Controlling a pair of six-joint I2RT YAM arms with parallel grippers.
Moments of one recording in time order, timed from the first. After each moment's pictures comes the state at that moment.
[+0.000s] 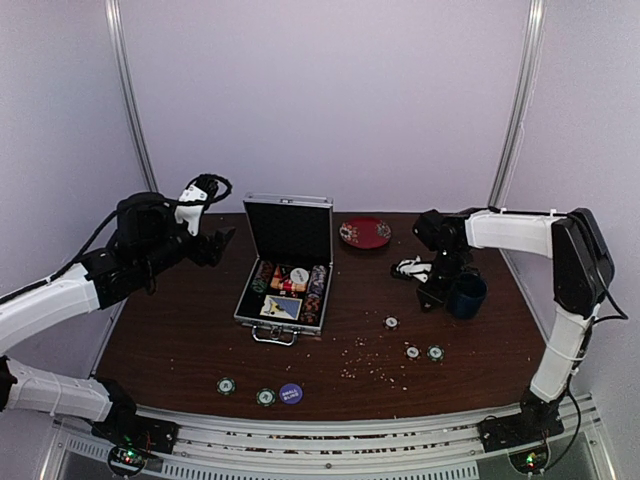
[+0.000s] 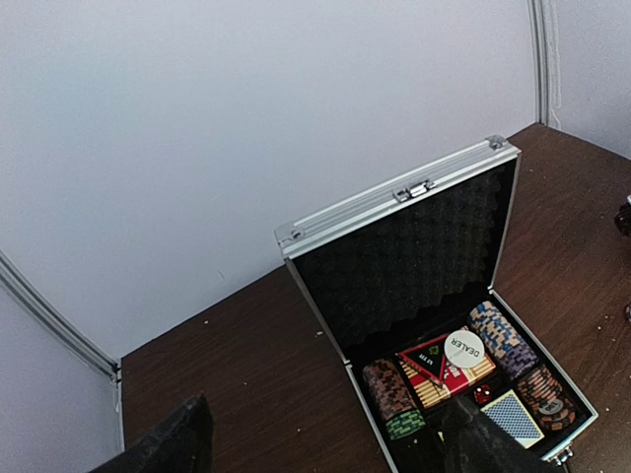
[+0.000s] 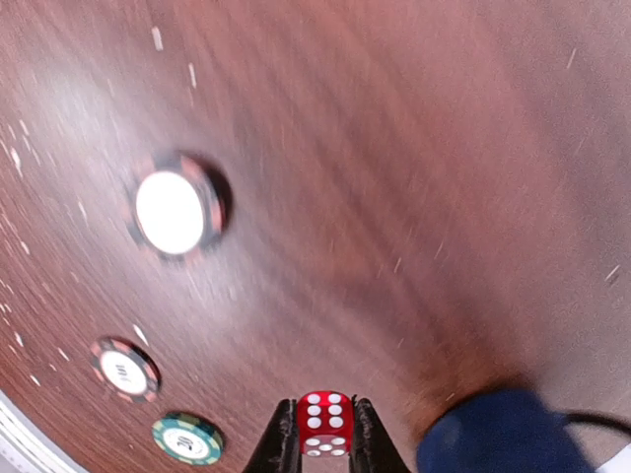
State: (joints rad) left arm -0.62 1.08 0.84 0.00 -0.22 0.23; right arm 0.46 1.82 1.30 -0.93 -0.06 -0.47
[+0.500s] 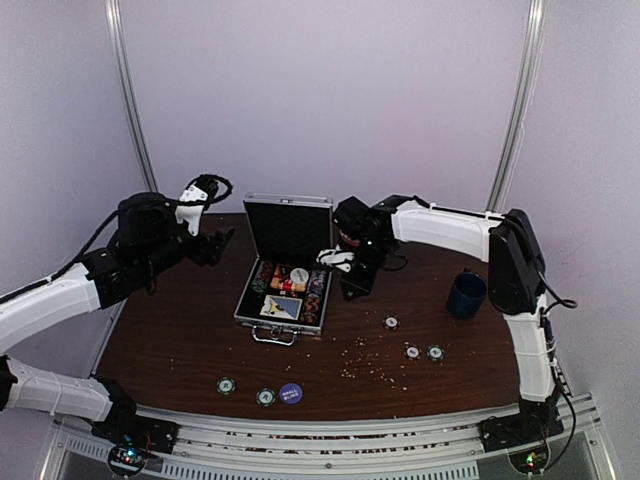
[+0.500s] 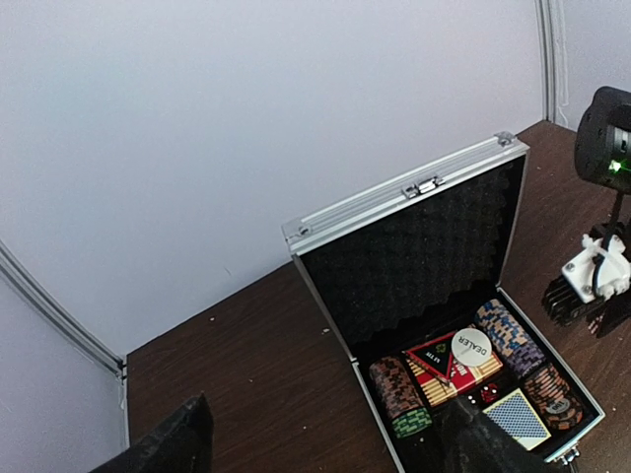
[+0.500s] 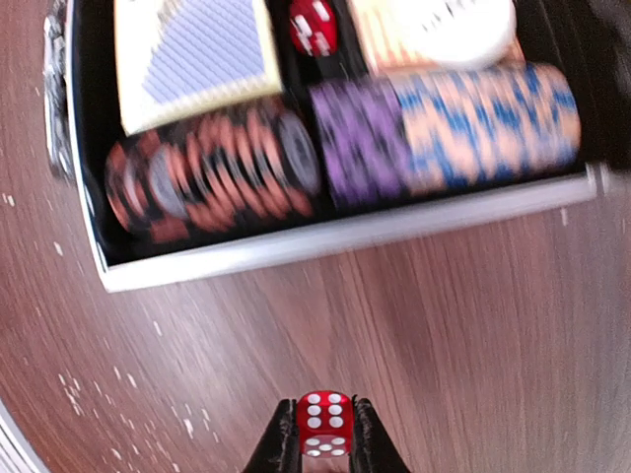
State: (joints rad) left arm -0.62 1.09 0.84 0.00 -0.24 0.23; right arm 0.73 2.18 1.89 -1.00 -0.13 -0.47
